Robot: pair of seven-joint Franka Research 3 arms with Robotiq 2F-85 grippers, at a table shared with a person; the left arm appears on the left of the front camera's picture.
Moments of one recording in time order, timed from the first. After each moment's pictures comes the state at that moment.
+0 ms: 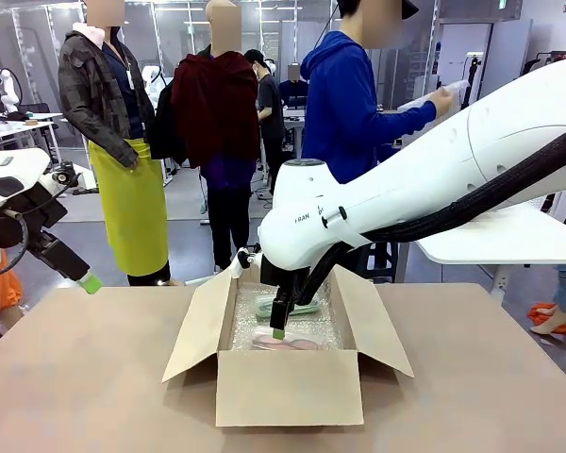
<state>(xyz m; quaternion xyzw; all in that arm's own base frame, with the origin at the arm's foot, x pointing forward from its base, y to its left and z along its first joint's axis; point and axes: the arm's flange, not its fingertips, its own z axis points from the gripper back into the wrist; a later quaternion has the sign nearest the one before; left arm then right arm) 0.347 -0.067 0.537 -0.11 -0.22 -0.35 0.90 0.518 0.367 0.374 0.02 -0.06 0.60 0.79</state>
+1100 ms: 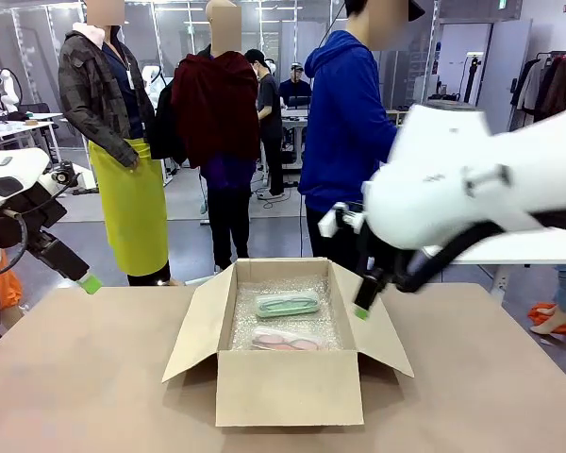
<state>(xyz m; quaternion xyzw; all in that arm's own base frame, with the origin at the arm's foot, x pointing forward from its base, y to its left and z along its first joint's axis) 0.346 -0.066 0.537 -0.11 -0.22 -0.35 0.90 0.407 0.201 0.471 0.01 -0.15 0.45 0.88</state>
